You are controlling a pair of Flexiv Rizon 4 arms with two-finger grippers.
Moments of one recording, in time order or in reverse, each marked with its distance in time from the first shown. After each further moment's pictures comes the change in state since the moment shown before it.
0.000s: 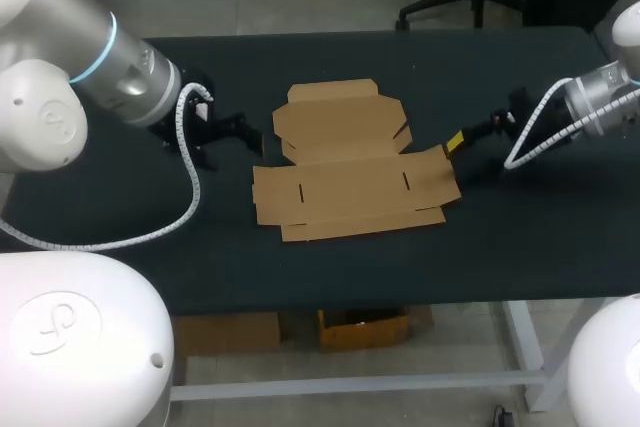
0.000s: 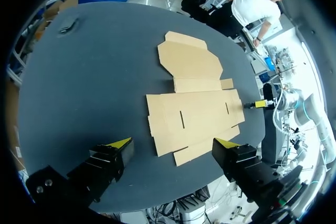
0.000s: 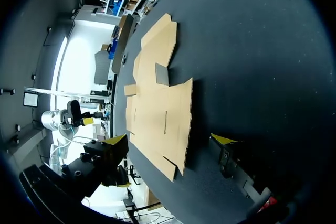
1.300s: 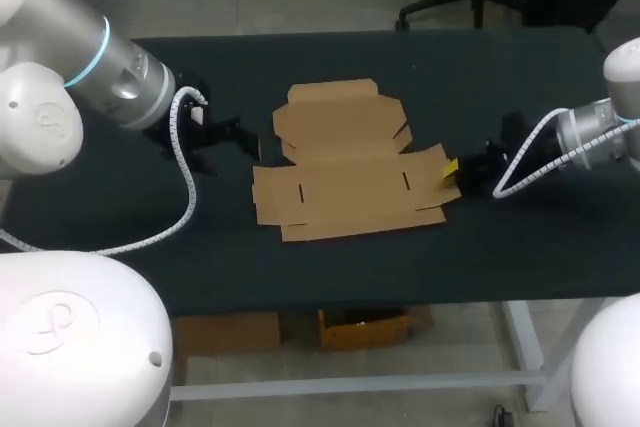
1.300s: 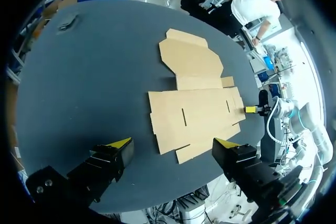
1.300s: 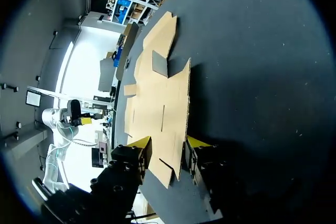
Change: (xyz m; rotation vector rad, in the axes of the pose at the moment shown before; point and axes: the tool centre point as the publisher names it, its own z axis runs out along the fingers) left arm -0.007 0.006 0.000 -0.010 0.013 0.001; right arm -0.008 -0.022 0.029 -0.094 0.042 -0.019
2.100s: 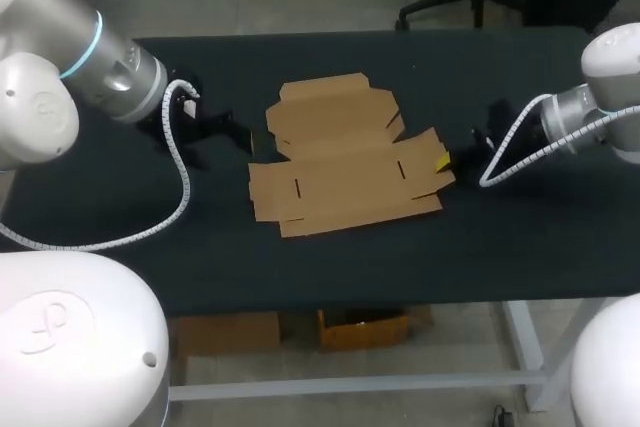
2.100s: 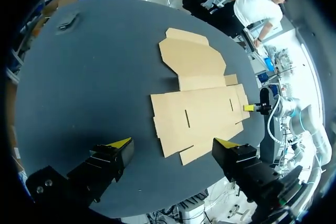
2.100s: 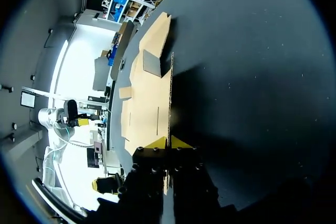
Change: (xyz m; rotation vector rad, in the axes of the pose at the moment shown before) left arm -0.016 -0.016 0.003 -0.012 0.009 -0.013; right arm 0.005 0.022 0.015 0.009 -0.047 -0.007
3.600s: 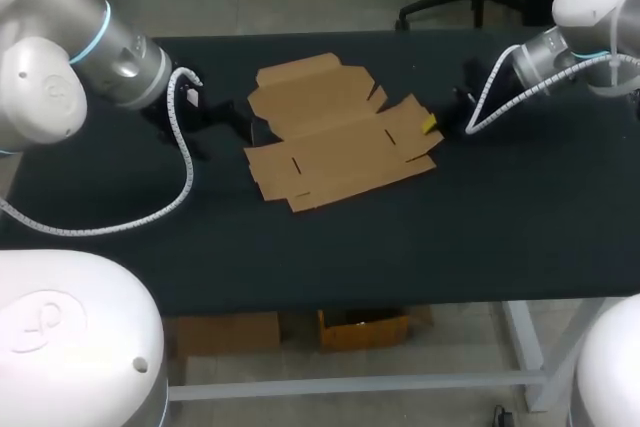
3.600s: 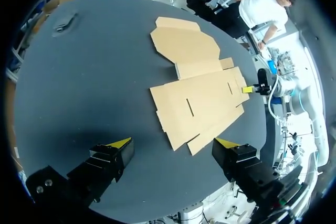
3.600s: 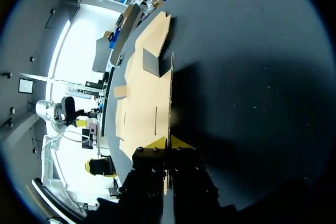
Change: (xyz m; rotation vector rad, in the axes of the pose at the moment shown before) left arm -0.011 -0.029 0.015 -0.019 -0.009 -0.026; right arm -0.013 0.101 0.020 0.153 -0.010 -0.122
